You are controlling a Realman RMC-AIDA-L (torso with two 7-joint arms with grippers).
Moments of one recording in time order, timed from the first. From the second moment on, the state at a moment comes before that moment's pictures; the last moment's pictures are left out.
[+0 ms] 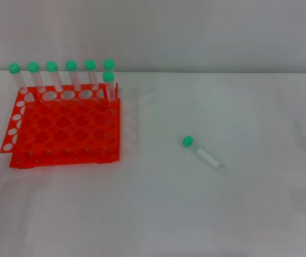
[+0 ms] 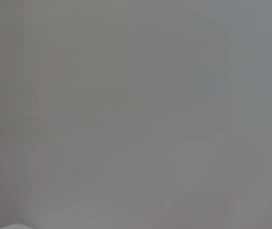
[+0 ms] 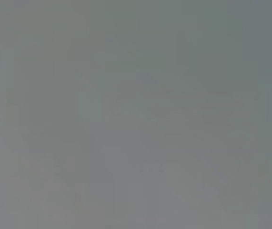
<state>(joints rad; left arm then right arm) -0.24 -2.08 -1.11 -0.12 -0.68 -1.39 2.46 0.43 2.02 -0.69 -0.04 2.52 1.27 -2.68</state>
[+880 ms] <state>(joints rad) -0.24 -2.08 -1.11 -0.12 -0.66 -1.39 2.43 0.41 1.95 -1.13 -0.44 2.30 1.08 -1.99</state>
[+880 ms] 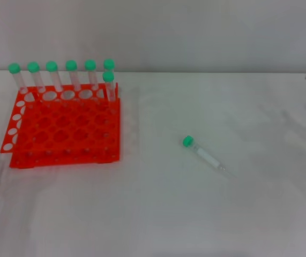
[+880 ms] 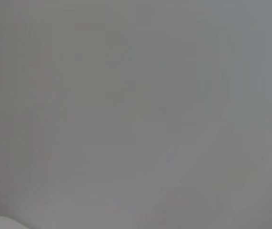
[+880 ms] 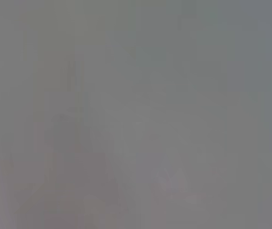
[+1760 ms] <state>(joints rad) -0.23 -2.08 -1.11 -0.12 -0.65 -1.38 2.43 0.71 2.01 -1.45 -1.53 0.54 1.41 -0.27</state>
